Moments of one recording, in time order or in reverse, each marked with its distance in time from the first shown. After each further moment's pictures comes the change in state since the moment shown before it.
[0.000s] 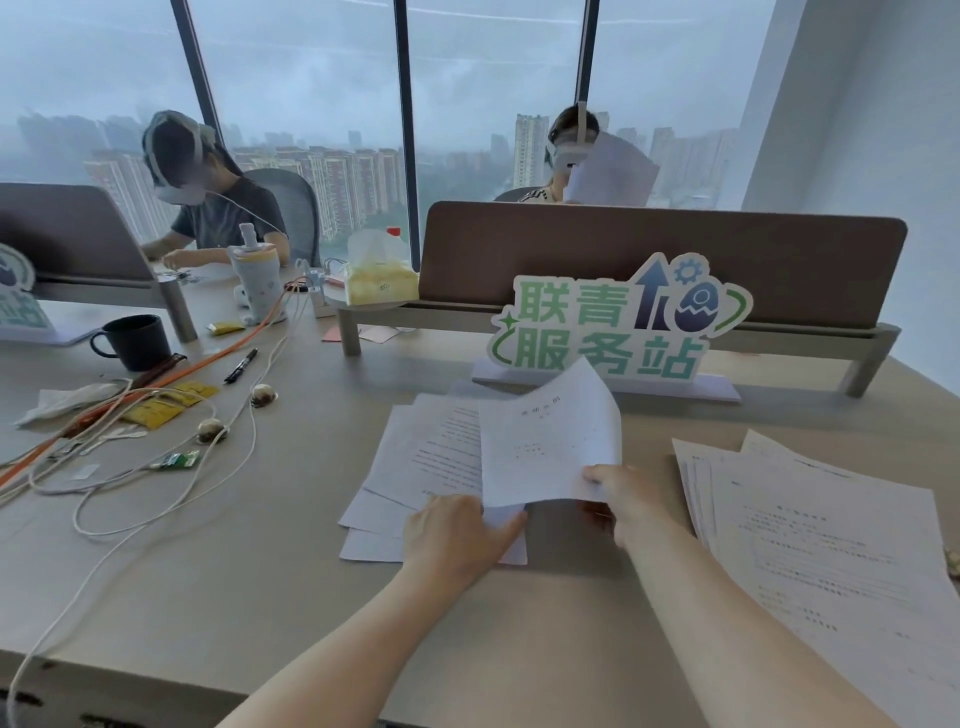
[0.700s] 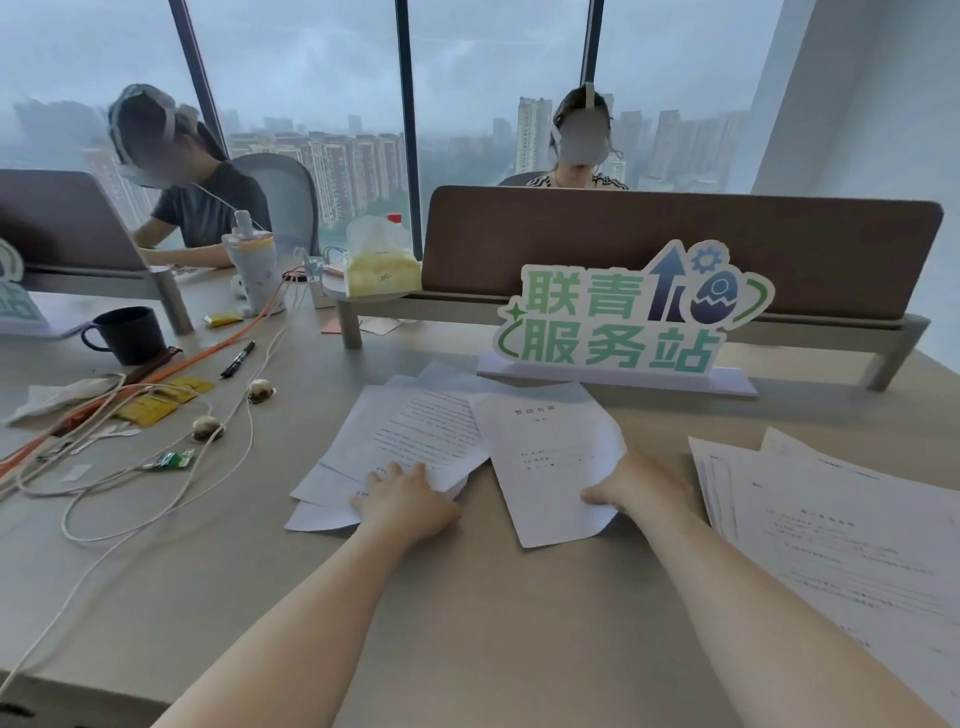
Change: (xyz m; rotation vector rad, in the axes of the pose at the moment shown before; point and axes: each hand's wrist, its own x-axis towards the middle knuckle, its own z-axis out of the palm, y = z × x) left_hand 0.063 -0.053 -0.003 0.097 -0.316 -0.278; right_hand 0.027 -0.020 0.002 -1.287 0.129 -0.071
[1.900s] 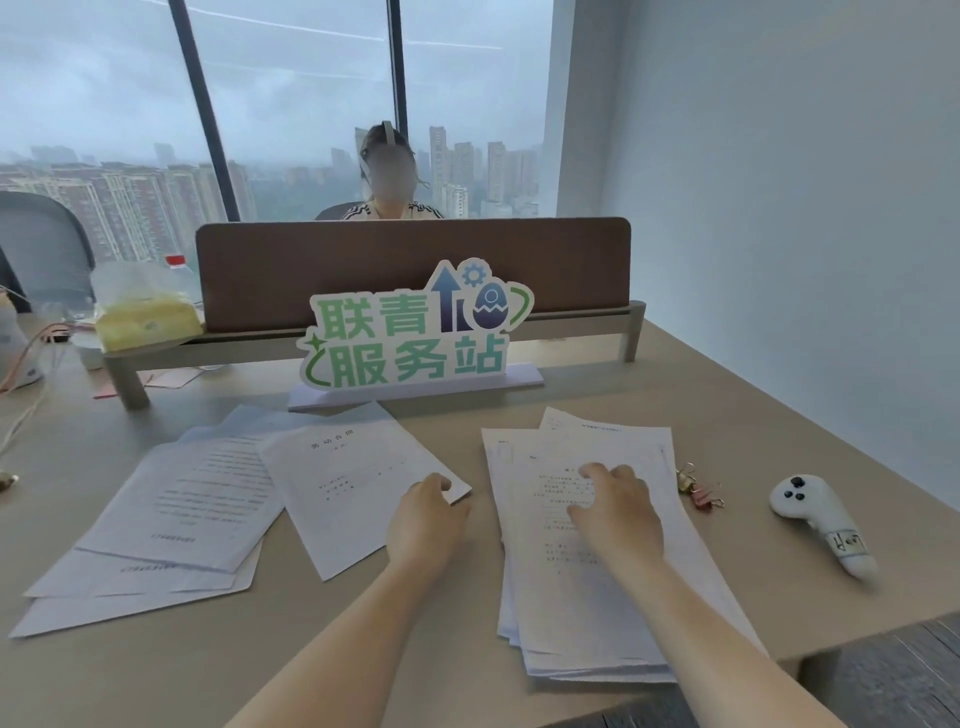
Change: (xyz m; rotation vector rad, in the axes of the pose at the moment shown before) left_hand -0.093 0.206 0.059 -0.513 0.110 0.394; right_hand -0.057 0.208 -0.037 0.205 0.448 -0.031
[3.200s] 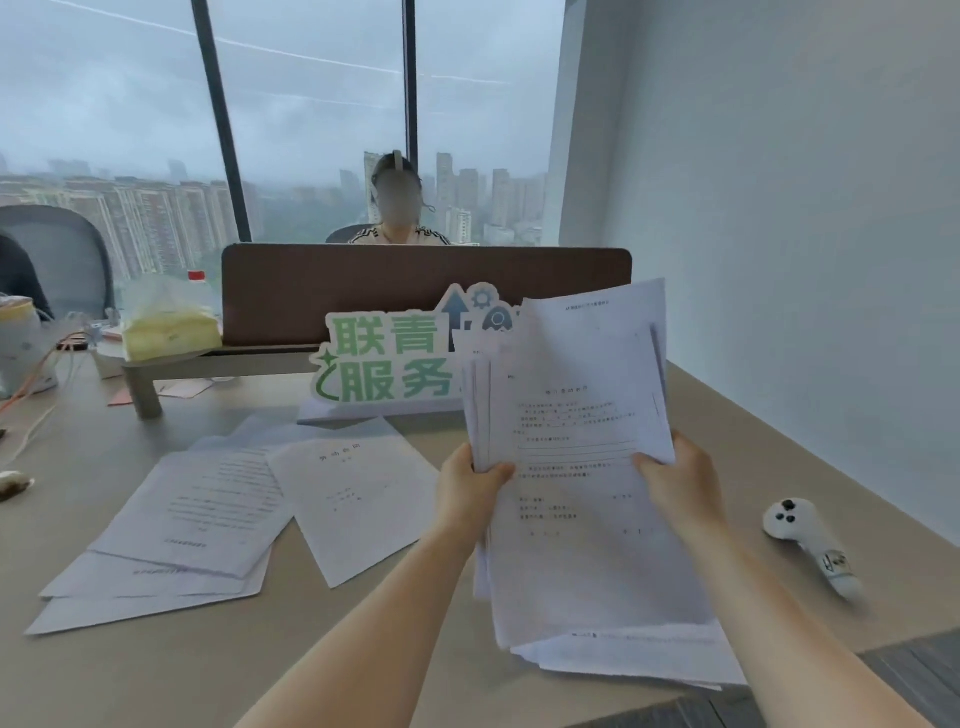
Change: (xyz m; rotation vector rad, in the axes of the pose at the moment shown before) left_hand -0.010 0.060 -0.018 -0.772 -0.084 0.069; right_hand 0.001 0.002 -0.088 0.609 0.219 0.026
